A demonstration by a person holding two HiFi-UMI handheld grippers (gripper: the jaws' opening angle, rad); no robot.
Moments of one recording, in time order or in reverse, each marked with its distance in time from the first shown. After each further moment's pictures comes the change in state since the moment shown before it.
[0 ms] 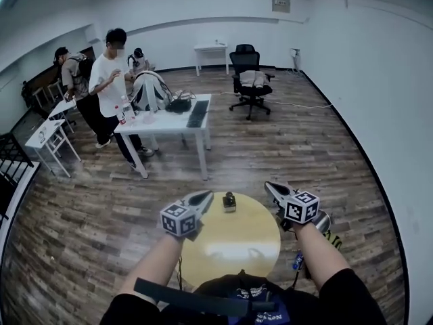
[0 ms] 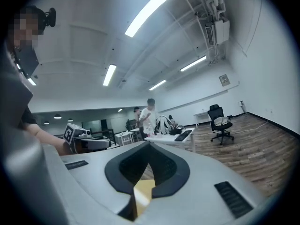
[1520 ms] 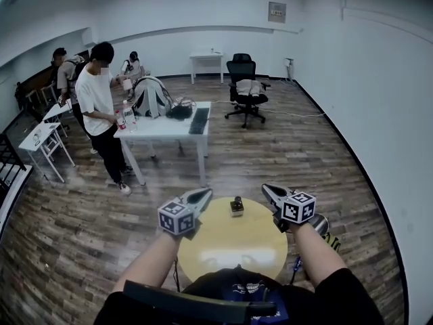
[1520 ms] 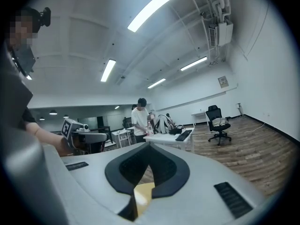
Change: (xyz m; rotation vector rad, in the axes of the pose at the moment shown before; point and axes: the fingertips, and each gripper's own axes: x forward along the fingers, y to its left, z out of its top) left arm -0.071 0.050 0.027 0.032 -0.041 -0.048; right arm 0.059 0.070 -0.005 -0.023 0.015 -0.043
